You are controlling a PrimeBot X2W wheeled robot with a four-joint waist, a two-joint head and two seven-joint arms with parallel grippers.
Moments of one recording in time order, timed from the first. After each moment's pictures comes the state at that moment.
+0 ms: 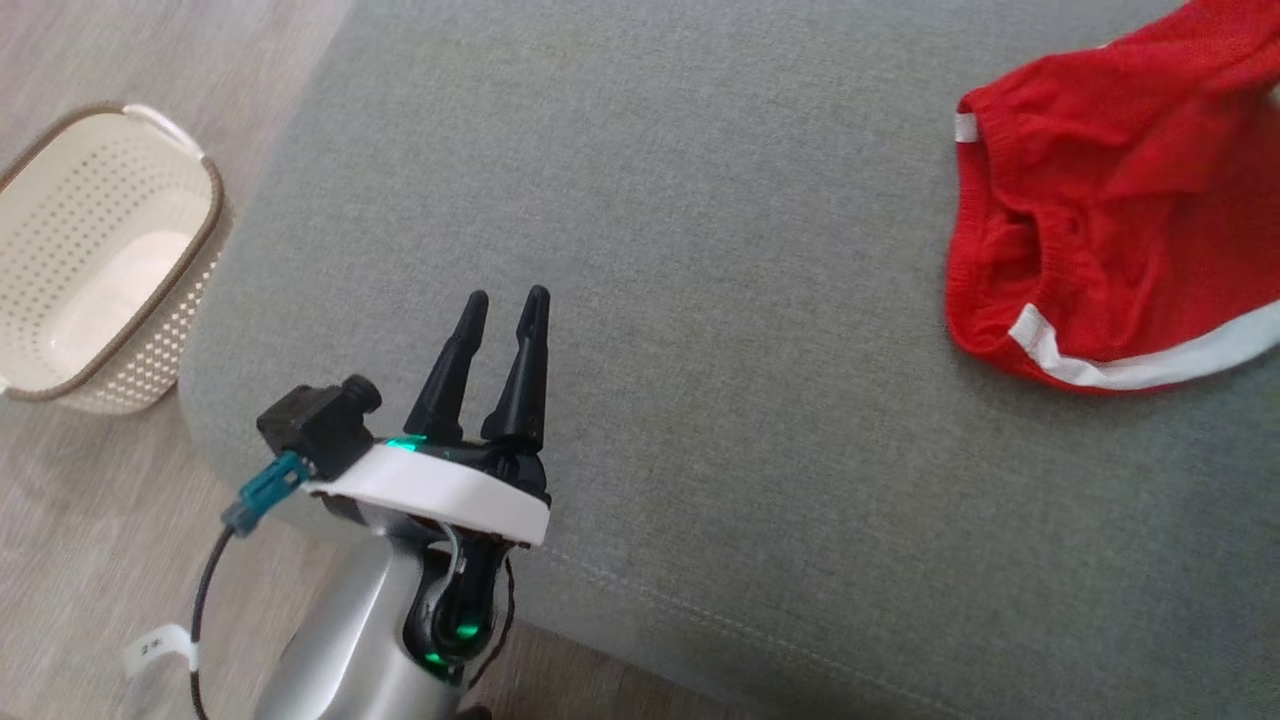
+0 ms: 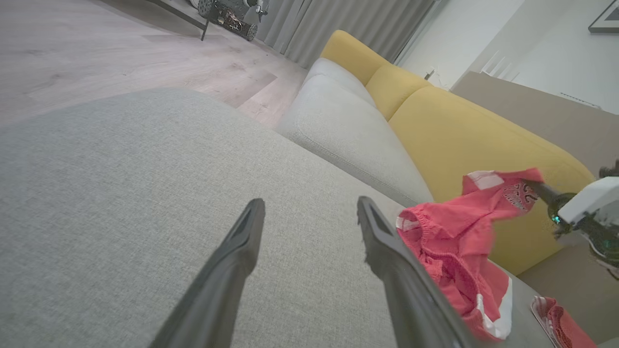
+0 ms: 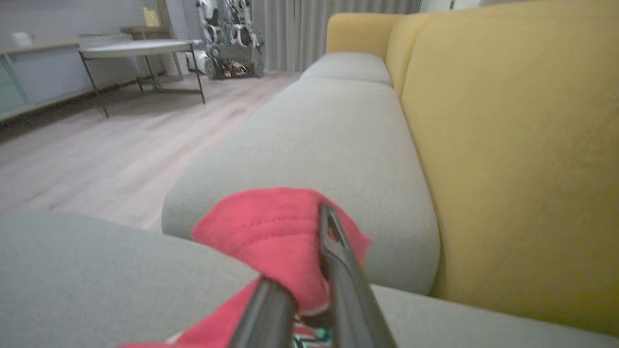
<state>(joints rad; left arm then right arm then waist) -0.25 0.04 -0.41 0.20 -0.67 -0.06 -0.26 -1.24 -0.48 0.38 1.31 0.41 0.12 -0.20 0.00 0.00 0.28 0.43</state>
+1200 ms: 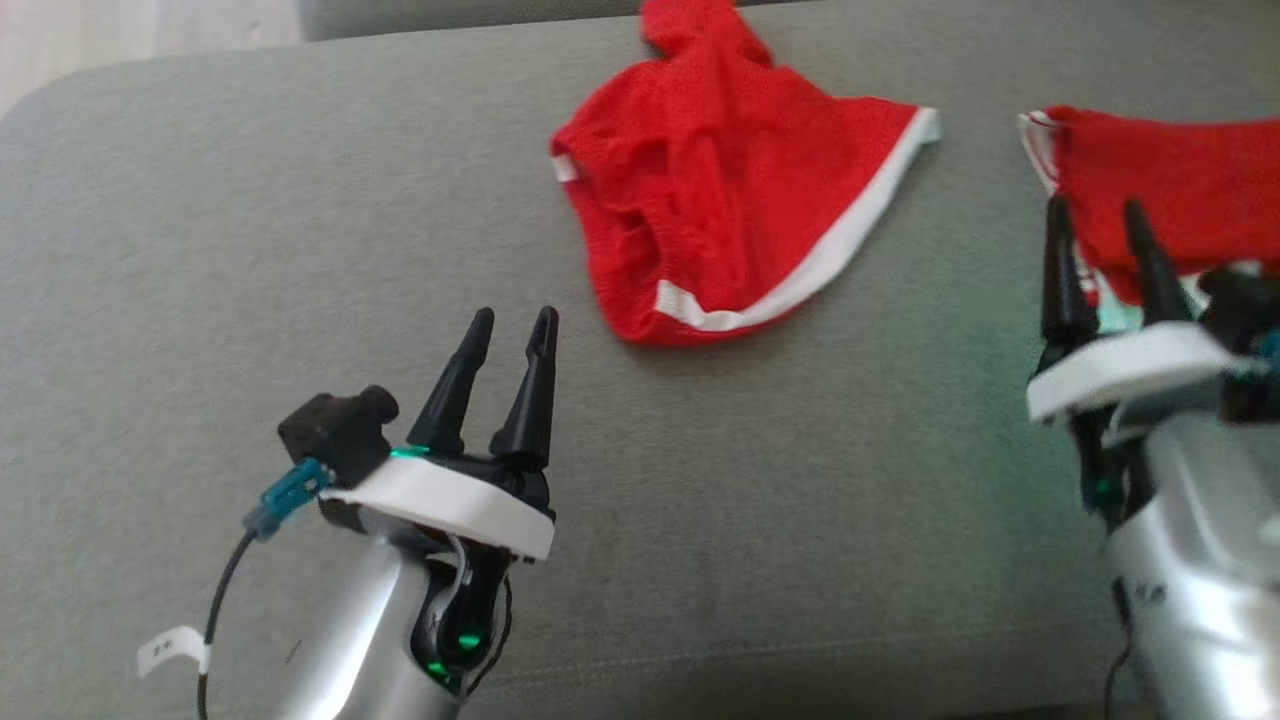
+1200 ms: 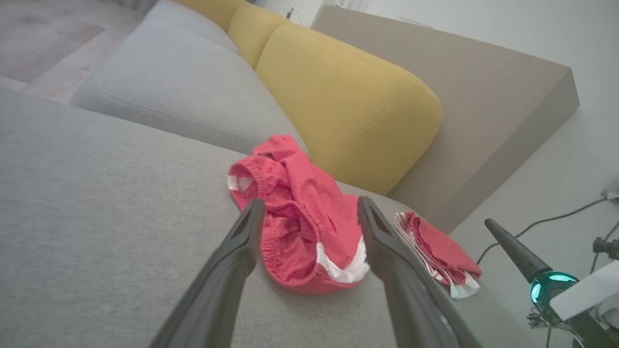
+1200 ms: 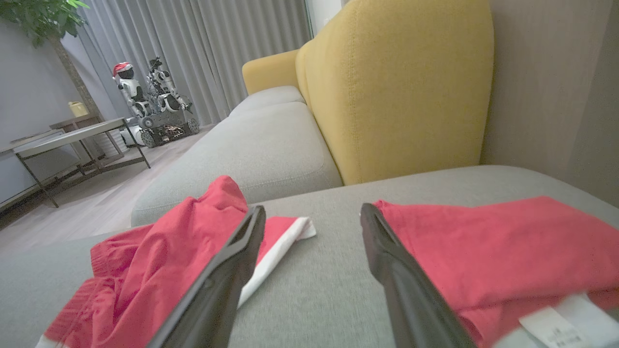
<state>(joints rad) -0.25 0.04 -0.41 0.25 -0.60 -0.07 -0.26 -0.50 -0.19 0.09 0.65 0.37 0.12 -0.25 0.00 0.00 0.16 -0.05</state>
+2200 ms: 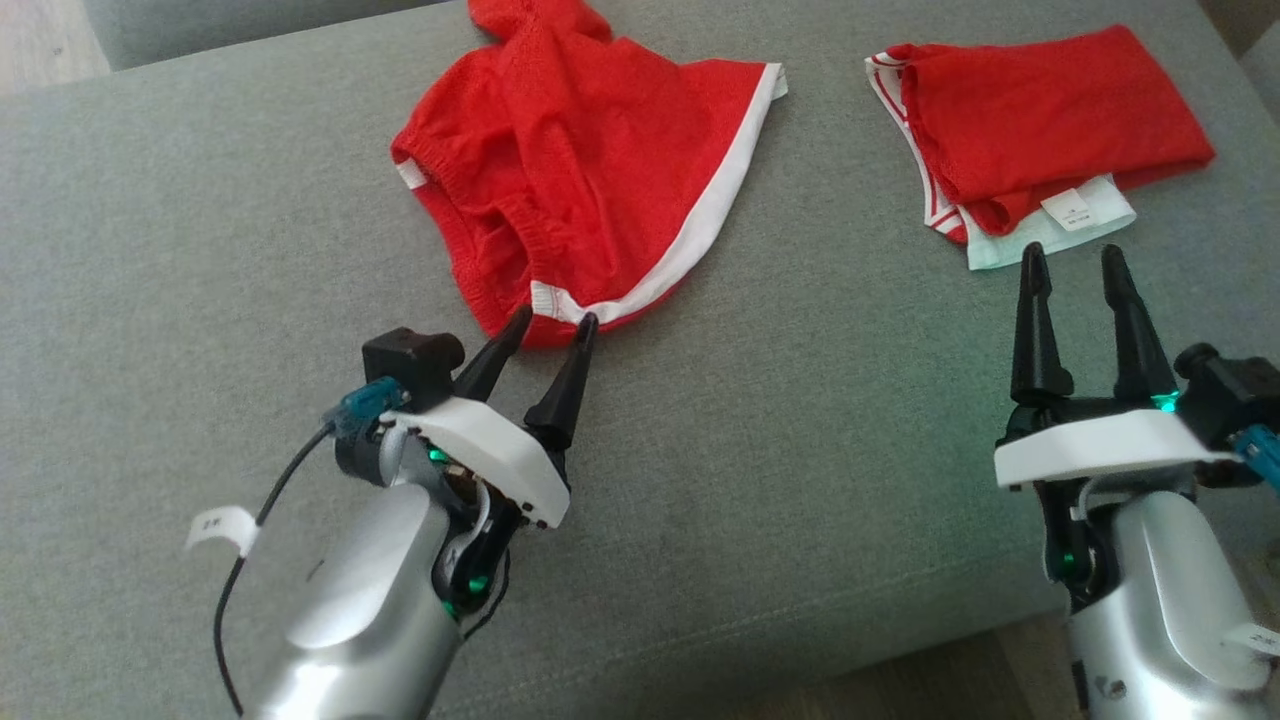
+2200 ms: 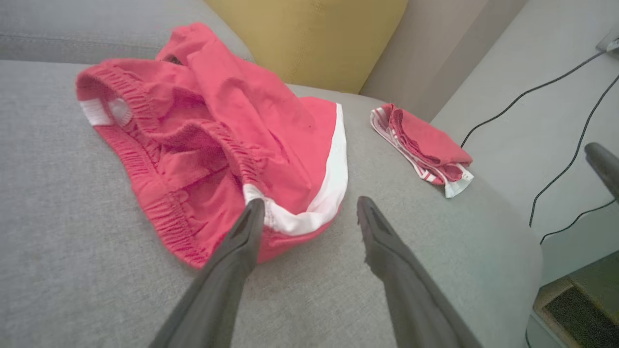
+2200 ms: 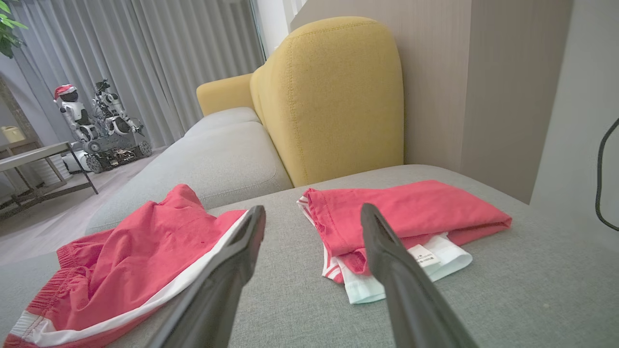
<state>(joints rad) -0.45 0.05 -0.52 0.54 -0.54 -0.11 -0.18 -0.27 -0.06 -0.02 0.32 0.24 0.12 -0.23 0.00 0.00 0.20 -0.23</state>
